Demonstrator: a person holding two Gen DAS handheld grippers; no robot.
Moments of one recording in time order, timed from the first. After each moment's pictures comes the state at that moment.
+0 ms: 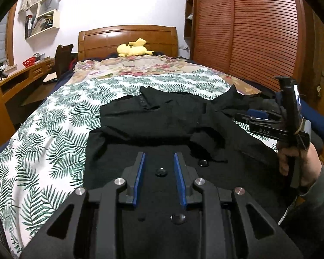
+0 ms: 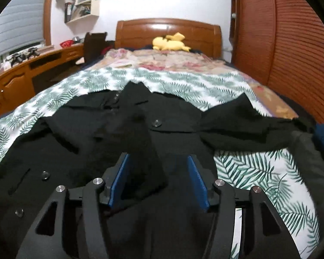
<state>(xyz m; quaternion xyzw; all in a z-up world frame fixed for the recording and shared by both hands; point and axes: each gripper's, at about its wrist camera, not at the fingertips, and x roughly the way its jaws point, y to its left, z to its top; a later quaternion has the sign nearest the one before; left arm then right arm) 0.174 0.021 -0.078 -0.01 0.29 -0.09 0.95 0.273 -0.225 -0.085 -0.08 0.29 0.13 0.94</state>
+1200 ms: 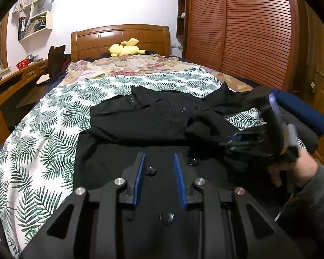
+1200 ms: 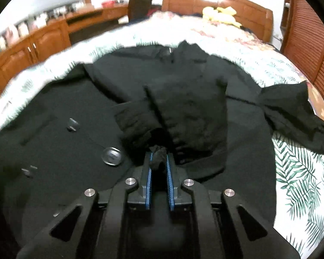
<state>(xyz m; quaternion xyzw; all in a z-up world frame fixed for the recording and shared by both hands) 0.171 0.006 -0.075 0.00 0.29 -0.11 0.95 0.273 -0.181 -0.130 -0.14 0.39 0.25 0.87</state>
